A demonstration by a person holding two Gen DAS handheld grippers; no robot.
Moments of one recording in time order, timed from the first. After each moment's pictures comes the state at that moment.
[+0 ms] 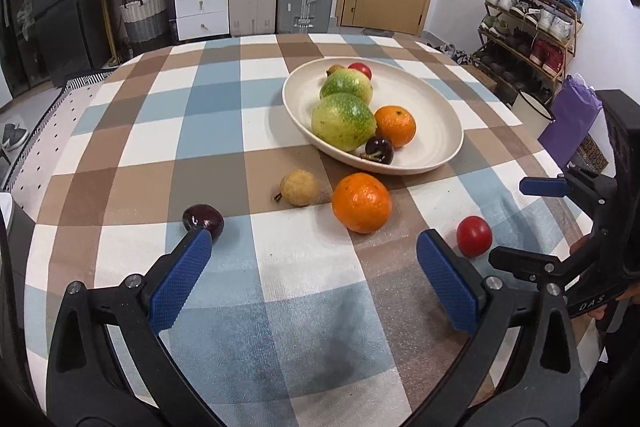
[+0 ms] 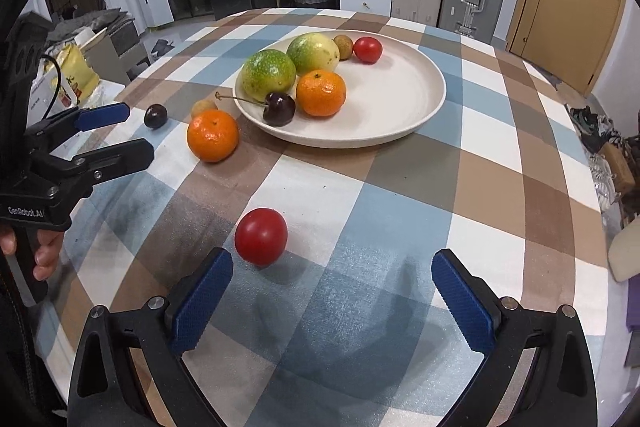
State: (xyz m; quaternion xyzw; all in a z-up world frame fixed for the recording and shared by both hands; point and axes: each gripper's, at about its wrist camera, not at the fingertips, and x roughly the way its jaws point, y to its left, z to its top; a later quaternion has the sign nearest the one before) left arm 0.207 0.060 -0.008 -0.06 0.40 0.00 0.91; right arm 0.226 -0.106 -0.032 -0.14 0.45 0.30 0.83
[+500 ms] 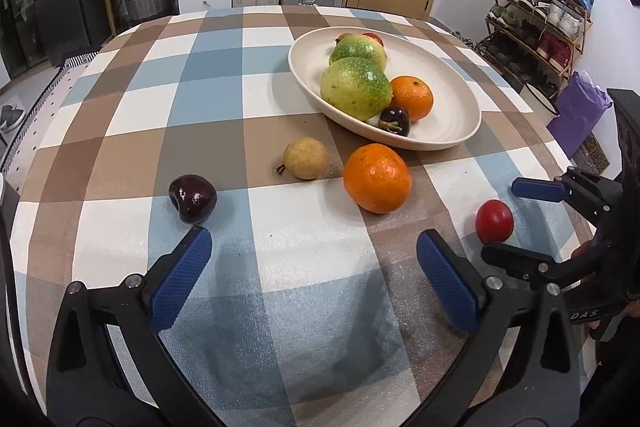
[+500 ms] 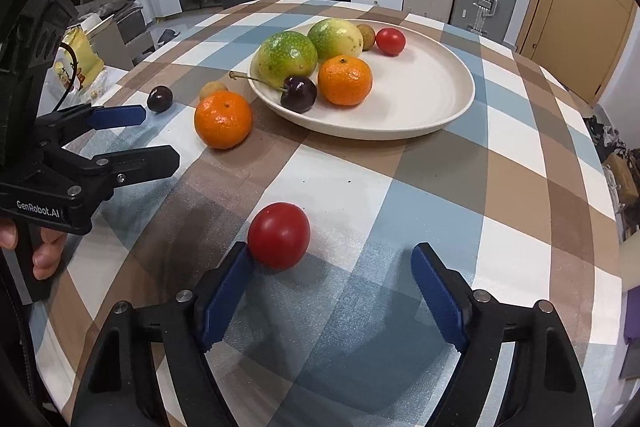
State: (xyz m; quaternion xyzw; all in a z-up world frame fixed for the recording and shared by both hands) left arm 0.219 0.065 -0.035 -0.08 0.43 0.01 0.90; right arm 0.222 -0.090 -0.048 -0.15 0.45 0.31 0.82
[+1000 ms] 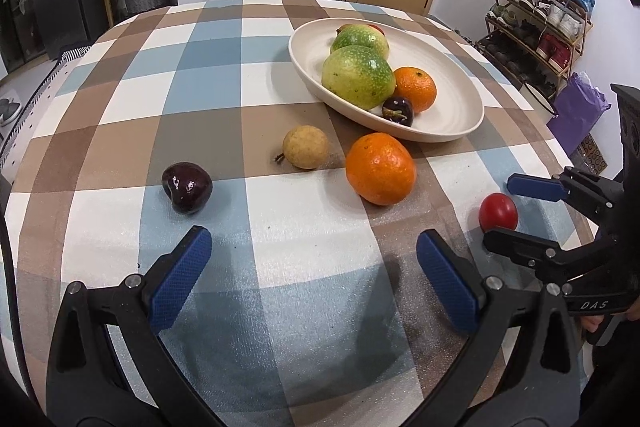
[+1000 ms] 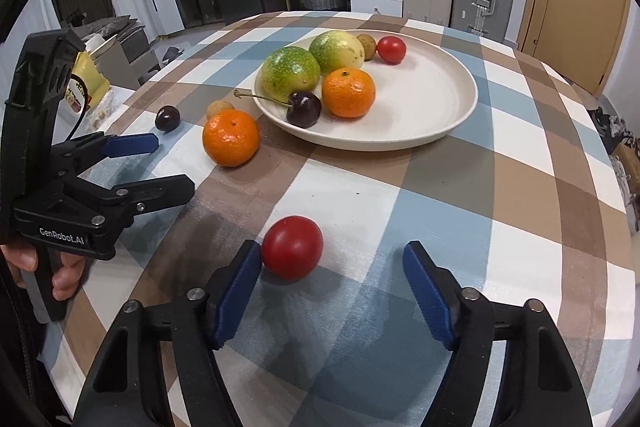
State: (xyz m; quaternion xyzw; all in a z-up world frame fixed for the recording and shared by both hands) left arm 0.220 0.068 -0.044 -0.09 0.44 0.00 0.89; right arm 0.225 -0.090 -0.046 -0.11 0.44 0.33 0.83
